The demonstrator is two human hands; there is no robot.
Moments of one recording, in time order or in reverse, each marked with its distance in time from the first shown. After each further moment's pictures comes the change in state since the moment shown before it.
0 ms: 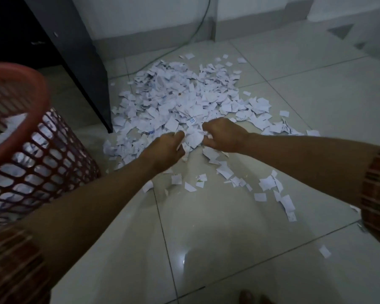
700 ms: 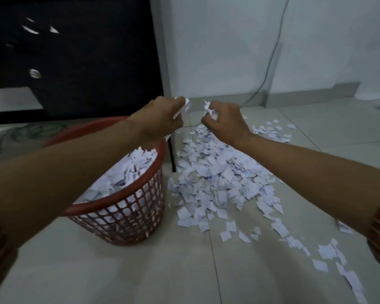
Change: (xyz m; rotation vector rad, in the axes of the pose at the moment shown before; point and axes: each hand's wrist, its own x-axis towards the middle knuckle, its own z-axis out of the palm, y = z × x) left_hand -0.049 -0.082 -0.263 0.222 0.330 0.019; right_hand 0.142 -0.179 -0.105 0.356 0.605 -0.144
